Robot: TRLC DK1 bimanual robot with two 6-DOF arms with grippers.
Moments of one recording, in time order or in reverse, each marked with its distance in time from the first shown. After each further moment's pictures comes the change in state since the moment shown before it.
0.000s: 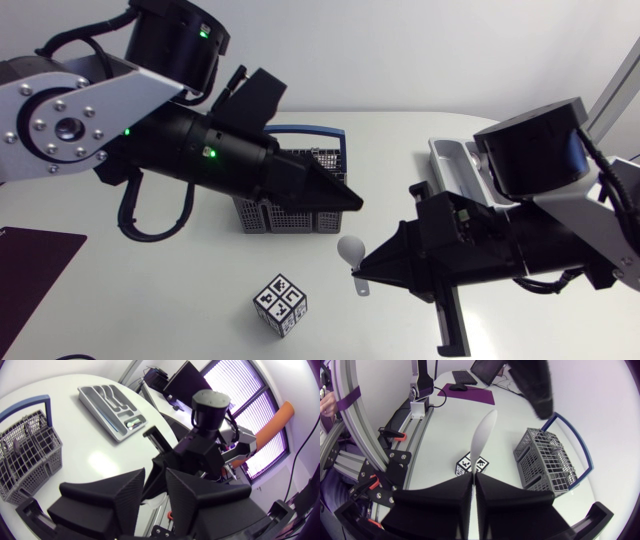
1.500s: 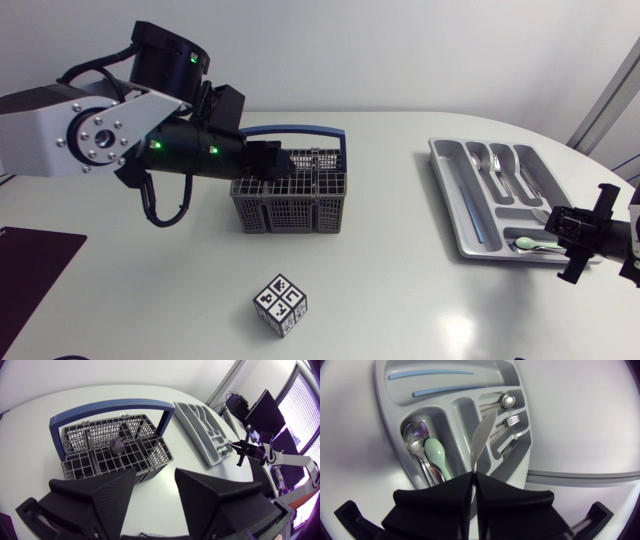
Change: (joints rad) left arm 0.147 0.071 -0.064 0.104 -0.539 -0.042; right arm -1.149 0.430 -0.175 0.679 0.430 -0.797
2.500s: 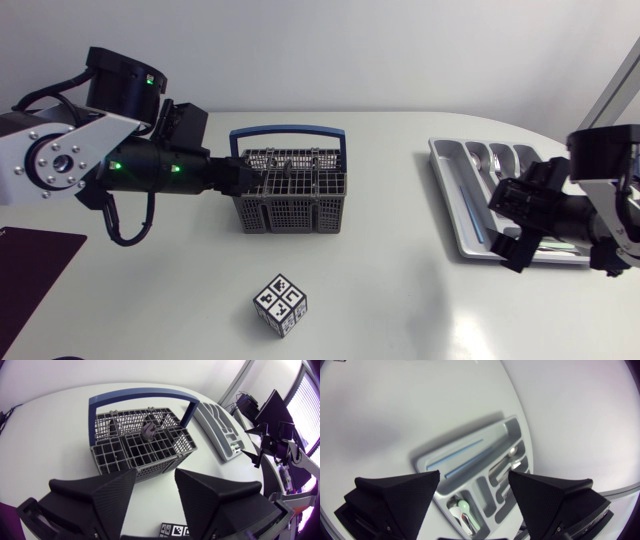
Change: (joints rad) left arm 0.116 -0.110 -0.136 -0.004 0.000 0.082; right arm 0.575 -0.350 0.050 -0.423 0.268 0.441
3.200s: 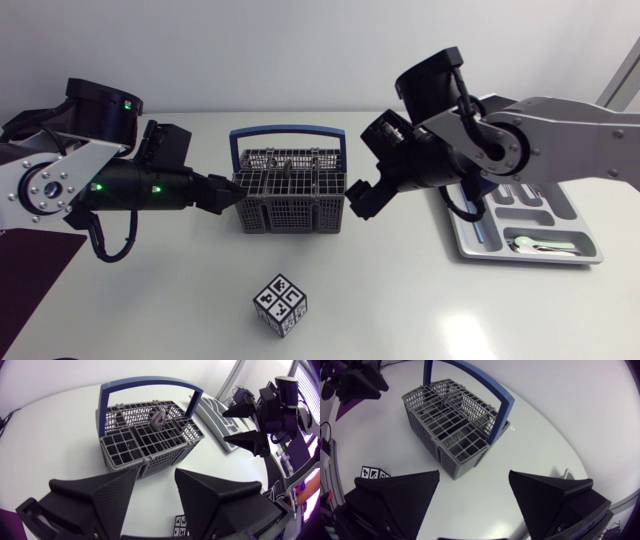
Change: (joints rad) left arm 0.098 -0.037 -0.122 0.076 0.108 0.134; right arm 0.515 0.379 0.447 -0.114 -0.086 0.831
